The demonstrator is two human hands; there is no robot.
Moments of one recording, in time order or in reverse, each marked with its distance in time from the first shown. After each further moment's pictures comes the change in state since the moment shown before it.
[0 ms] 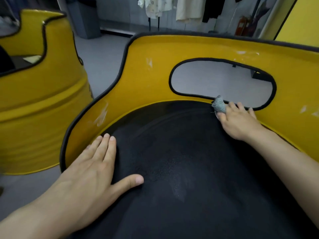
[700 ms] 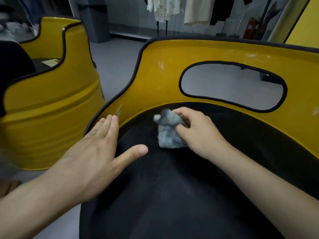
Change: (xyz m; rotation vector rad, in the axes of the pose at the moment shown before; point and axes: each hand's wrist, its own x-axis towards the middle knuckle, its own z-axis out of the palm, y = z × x) left_hand -0.005 -0.012 -0.038 -0.158 0.113 -0.041; right_hand -0.108 -0.136 -0.039 0.832 0.050 -0.406
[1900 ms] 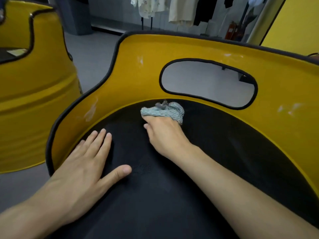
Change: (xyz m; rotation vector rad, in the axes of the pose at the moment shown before) left_hand 0.000 -0.001 0.057 -0.038 -0.063 0.112; right_hand 0.013 0.019 0.036 -0.509 0.011 -0.145
